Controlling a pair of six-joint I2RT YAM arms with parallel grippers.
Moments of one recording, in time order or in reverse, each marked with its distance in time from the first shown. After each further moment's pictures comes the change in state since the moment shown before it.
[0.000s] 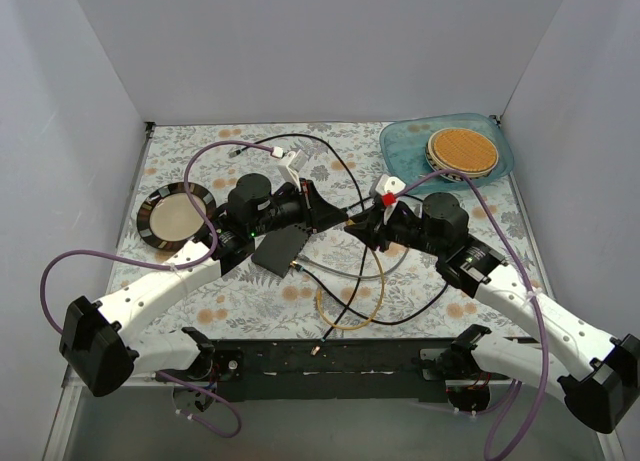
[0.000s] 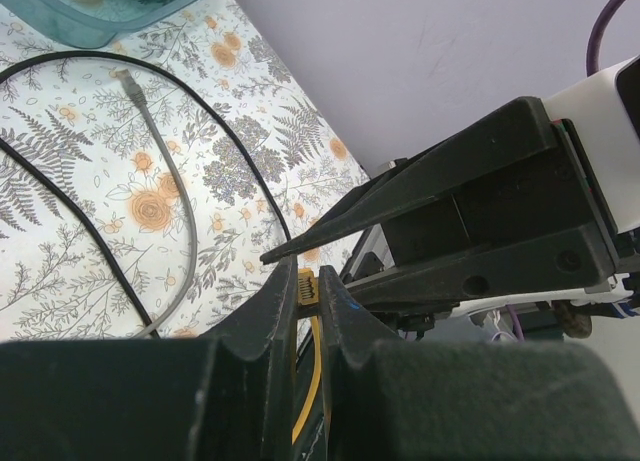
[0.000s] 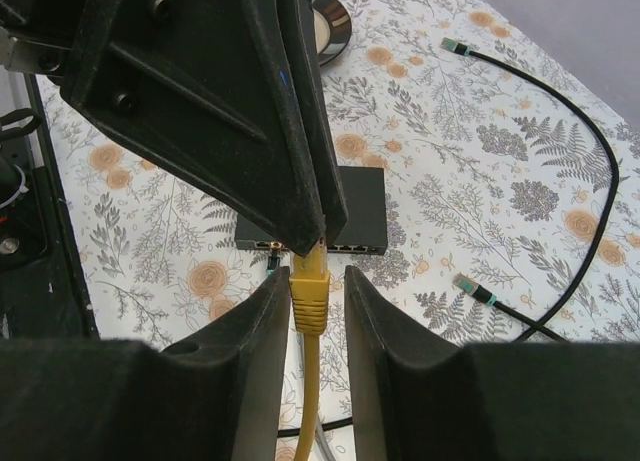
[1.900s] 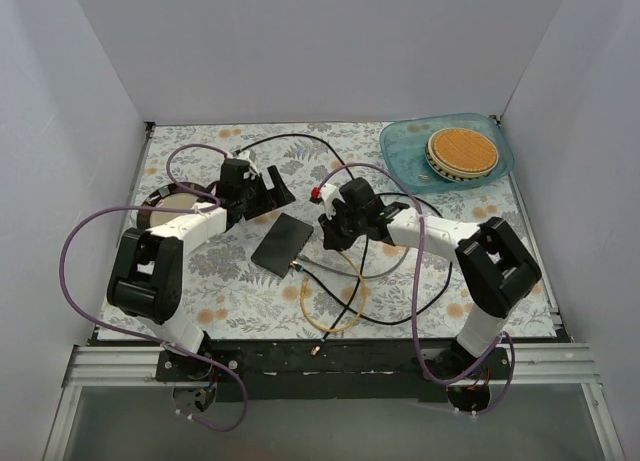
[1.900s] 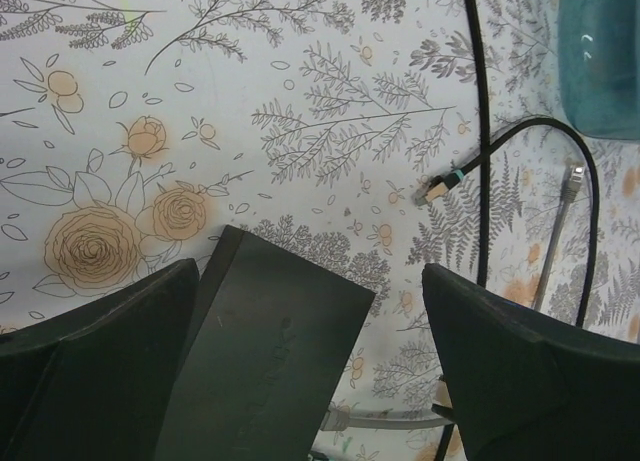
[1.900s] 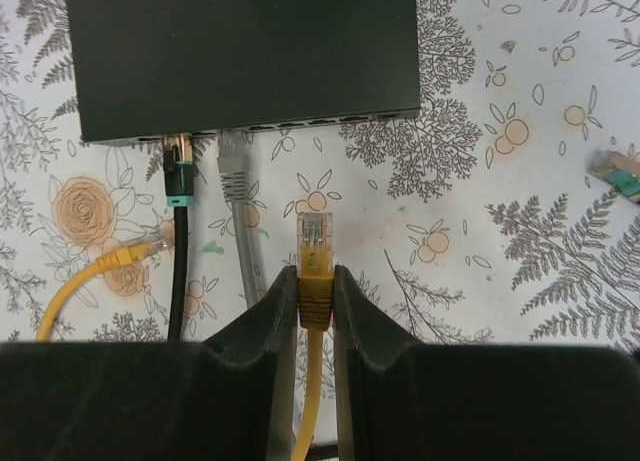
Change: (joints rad) left arm 0.441 0.423 0.011 -0.100 -0.190 0.073; right arm 0.008 0.740 0.255 -0.147 0.045 0.006
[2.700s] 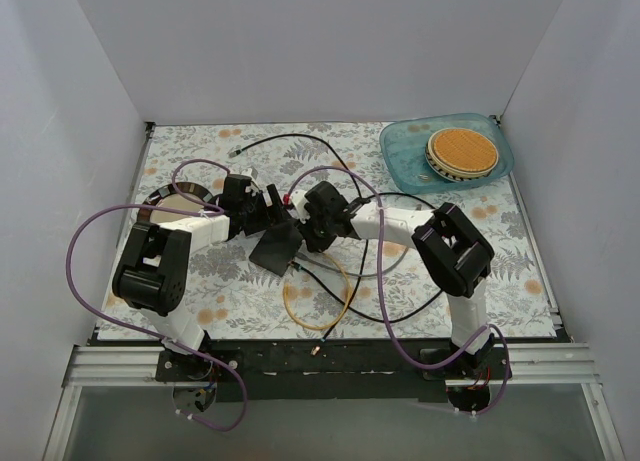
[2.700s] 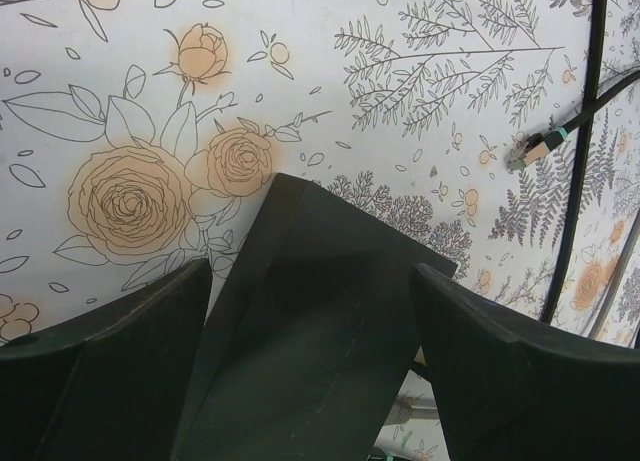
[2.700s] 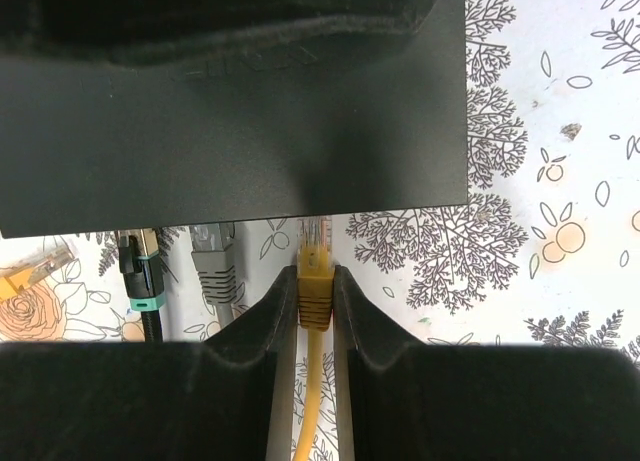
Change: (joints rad) left arm 0.008 0.069 -0.103 0.057 0.008 0.030; right arm 0.102 0.292 0.261 -0.106 0.132 0.002
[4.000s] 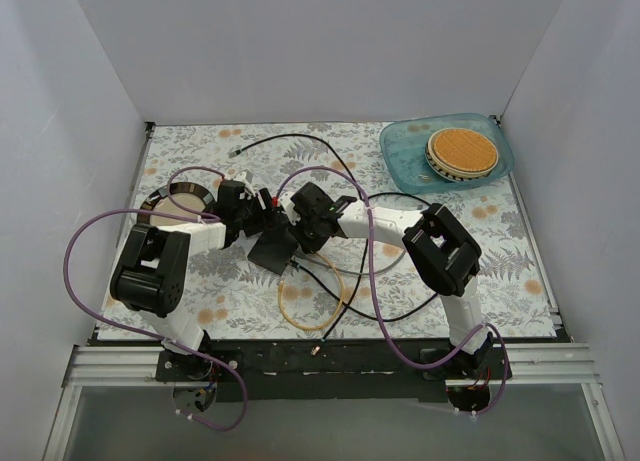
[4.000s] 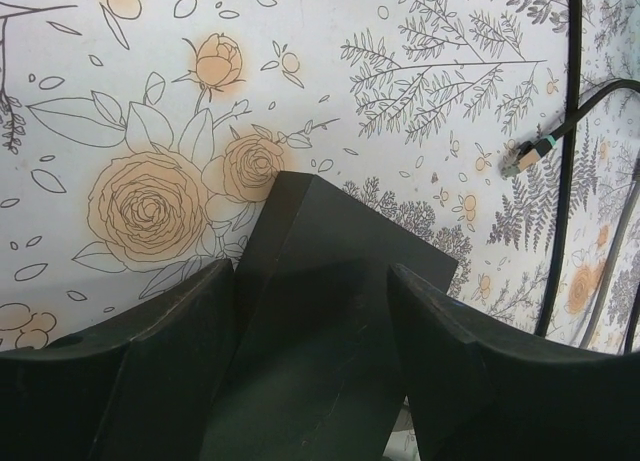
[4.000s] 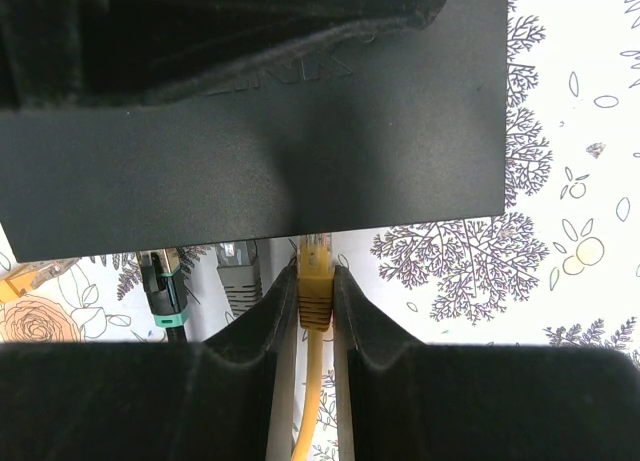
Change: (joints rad) left arm 0.021 -0.013 -0.092 0.147 0.034 -0.017; right arm 0.059 0.067 0.137 -0.137 0.096 0.028
